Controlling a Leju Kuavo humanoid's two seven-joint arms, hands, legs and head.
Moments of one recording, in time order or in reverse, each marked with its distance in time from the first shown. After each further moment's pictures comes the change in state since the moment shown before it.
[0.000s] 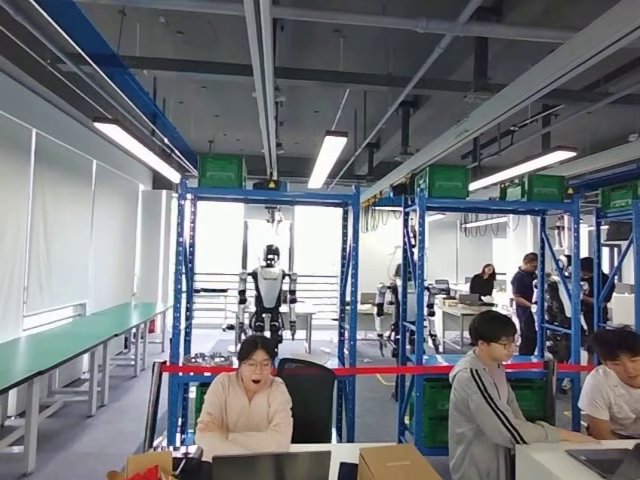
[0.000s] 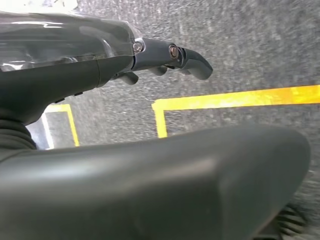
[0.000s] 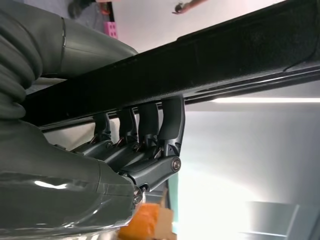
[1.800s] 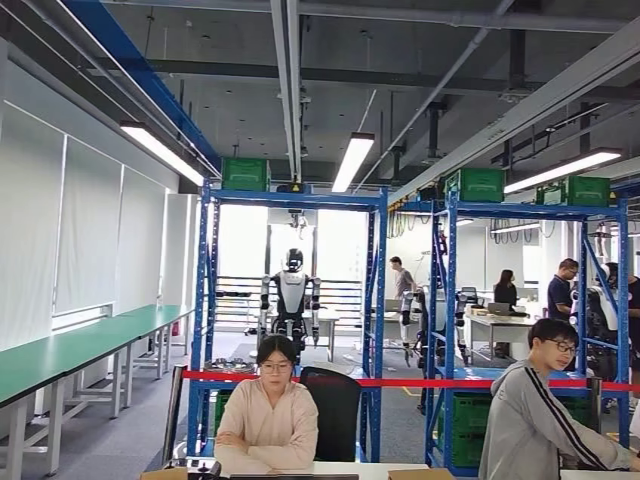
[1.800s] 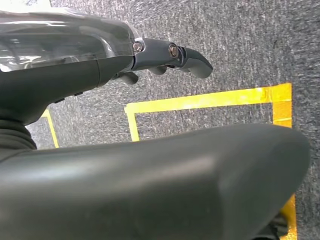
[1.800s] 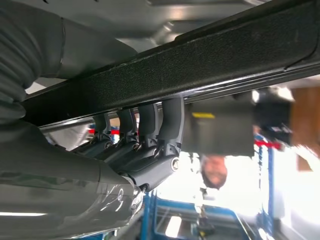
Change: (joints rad) left arm -0.043 -0.007 -0.024 0.000 -0.056 -0.006 -0.029; right arm -0.441 0.093 0.110 0.535 1.436 -0.695 0.507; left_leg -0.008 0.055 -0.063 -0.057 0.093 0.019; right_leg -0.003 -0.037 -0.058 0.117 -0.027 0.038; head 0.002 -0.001
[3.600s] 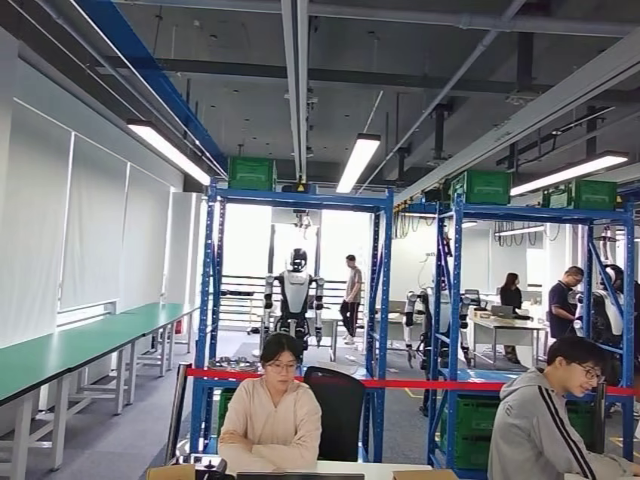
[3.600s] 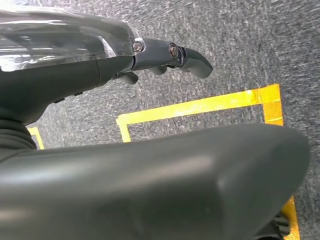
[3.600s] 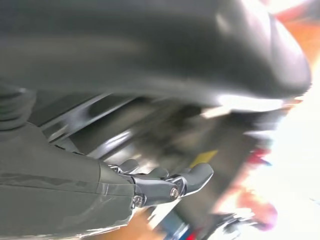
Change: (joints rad) left arm 0.019 0.009 -0.039 0.000 -0.038 -0.014 -0.088; right arm 0.082 -0.015 -0.507 0.033 -0.934 0.419 -0.541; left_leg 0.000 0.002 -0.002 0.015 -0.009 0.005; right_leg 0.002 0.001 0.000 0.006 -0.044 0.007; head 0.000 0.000
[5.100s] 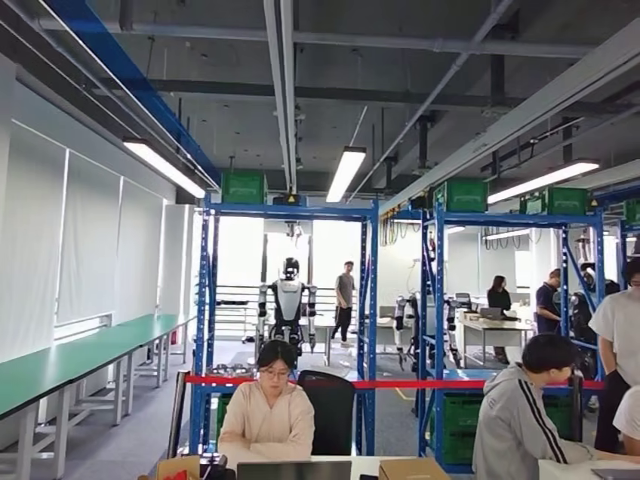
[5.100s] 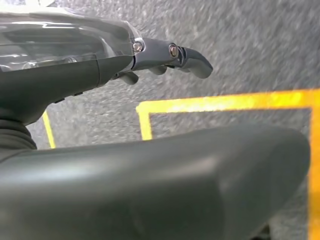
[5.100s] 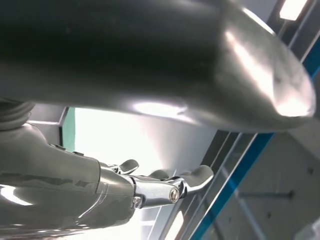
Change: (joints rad) left arm 0.032 0.009 -0.118 0.003 0.249 0.014 0.058; right arm 0.621 0.041 -0.016 -0.908 -0.526 0.536 -0.104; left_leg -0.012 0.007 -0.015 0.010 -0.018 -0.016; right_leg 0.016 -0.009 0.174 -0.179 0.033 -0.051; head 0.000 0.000
